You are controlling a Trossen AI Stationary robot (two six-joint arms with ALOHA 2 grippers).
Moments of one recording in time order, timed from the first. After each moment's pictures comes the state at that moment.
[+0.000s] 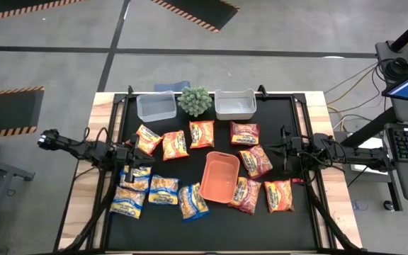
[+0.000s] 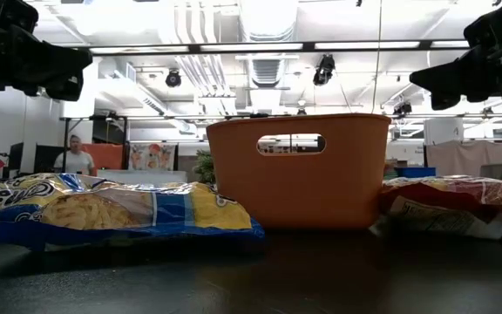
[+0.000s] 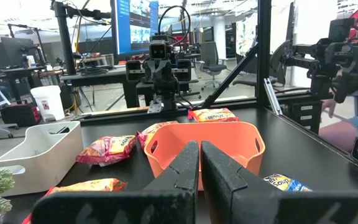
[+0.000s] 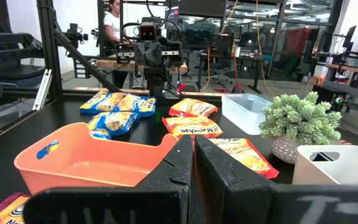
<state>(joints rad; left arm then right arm) -0.31 0.03 0.01 0.07 -0.25 0.09 -0.08 0.02 0.01 0.02 -0.04 -0.08</state>
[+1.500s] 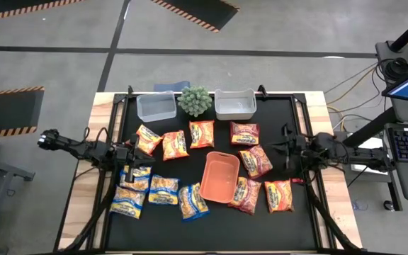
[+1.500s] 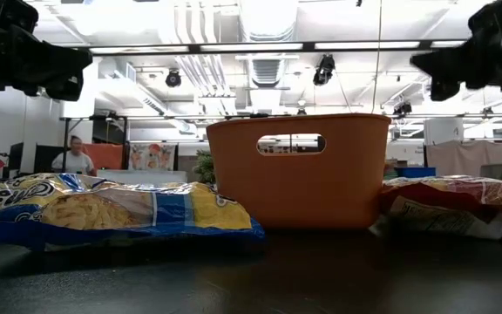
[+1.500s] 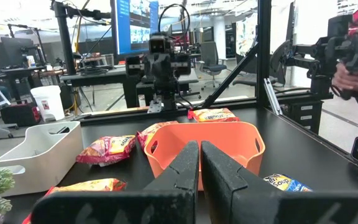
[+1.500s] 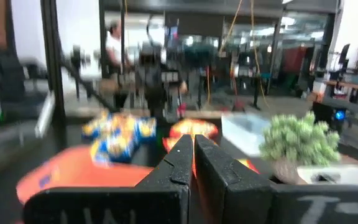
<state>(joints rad) -0.31 0.03 0.01 0.07 -0.25 0.09 -0.08 0.02 0.01 0.16 -0.04 -0.03</state>
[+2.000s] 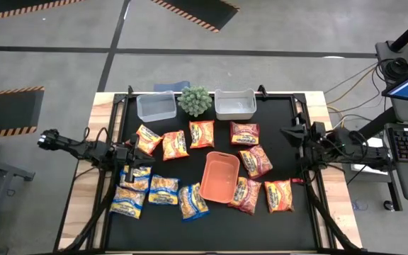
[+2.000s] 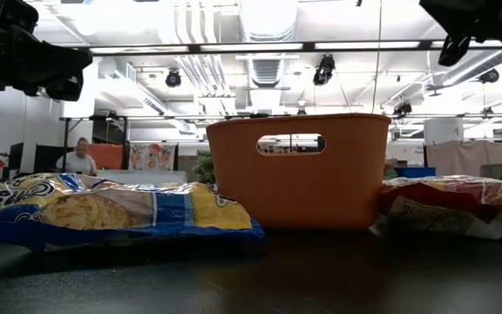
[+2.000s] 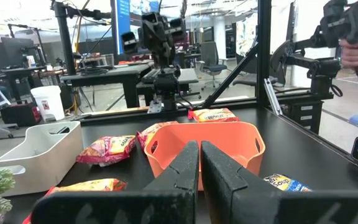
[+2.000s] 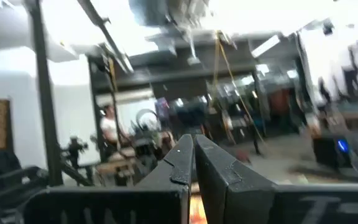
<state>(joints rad) -0.31 0.03 0.01 0.07 -0.25 0.09 -0.08 0.05 0.18 0.22 0.07 0.13</state>
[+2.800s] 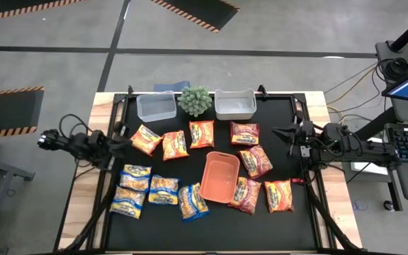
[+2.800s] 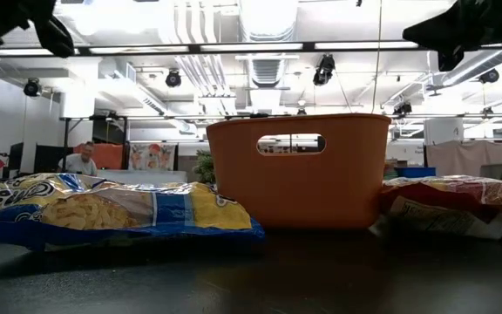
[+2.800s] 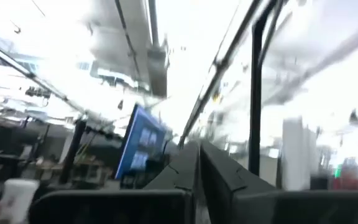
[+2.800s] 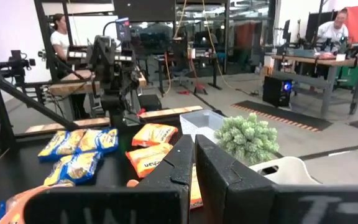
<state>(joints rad) -0.31 0.03 0.01 0.70 -0.25 0.00 -0.08 0.22 0.33 -0.09 0.17 0.03</state>
